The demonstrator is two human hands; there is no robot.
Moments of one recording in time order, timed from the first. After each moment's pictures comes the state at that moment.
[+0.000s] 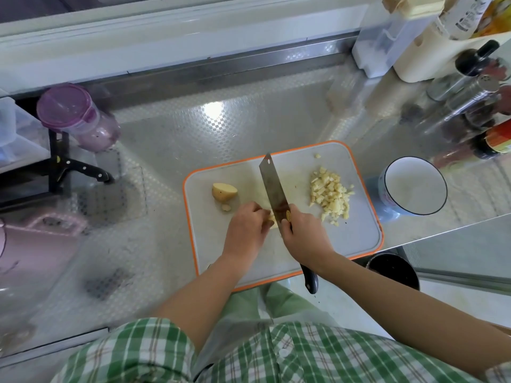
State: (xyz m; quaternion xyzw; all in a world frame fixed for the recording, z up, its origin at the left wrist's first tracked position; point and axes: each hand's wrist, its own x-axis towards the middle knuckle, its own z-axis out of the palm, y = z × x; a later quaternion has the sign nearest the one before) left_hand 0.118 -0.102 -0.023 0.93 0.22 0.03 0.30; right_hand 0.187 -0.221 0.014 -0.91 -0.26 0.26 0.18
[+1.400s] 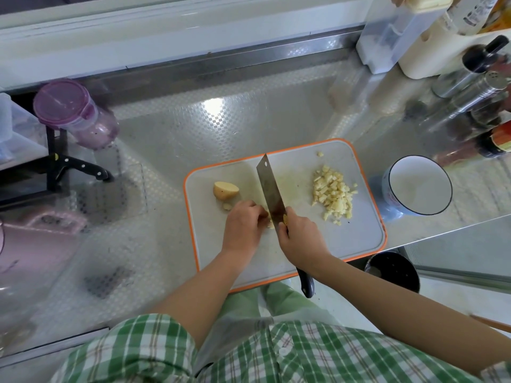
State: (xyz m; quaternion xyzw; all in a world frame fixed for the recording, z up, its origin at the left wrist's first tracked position) left_hand 0.120 -0.091 -0.024 0.91 0.25 0.02 0.33; right_hand 0.178 -0.215 0.007 -0.91 -0.26 0.28 0.18
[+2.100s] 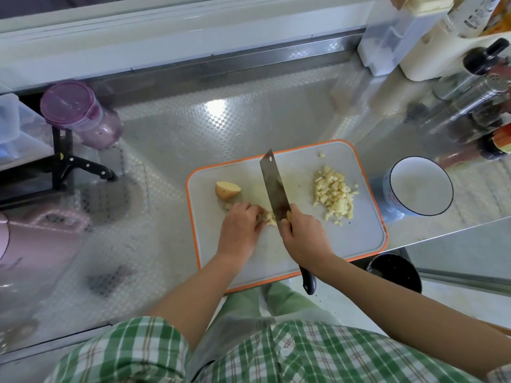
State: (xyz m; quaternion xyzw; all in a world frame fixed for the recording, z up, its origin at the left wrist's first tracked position) left_hand 0.109 -0.088 -0.026 0.93 0.23 0.01 0.28; right_hand 0.181 -0.216 0.013 -0.91 -0.26 0.26 0.20
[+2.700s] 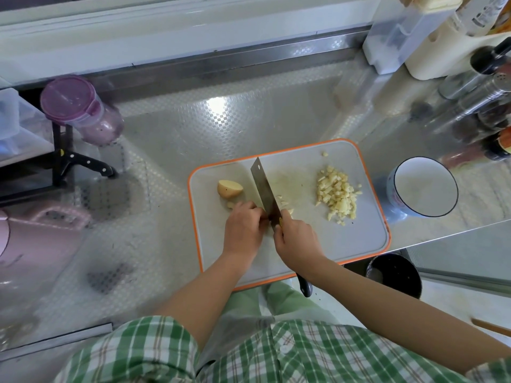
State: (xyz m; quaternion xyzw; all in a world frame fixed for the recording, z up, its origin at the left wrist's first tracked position) left_hand 0.112 -0.091 -0.033 0.92 0.26 0.01 0.29; right_hand 0.169 -0.207 0.001 -0.91 -0.28 0.29 0.14
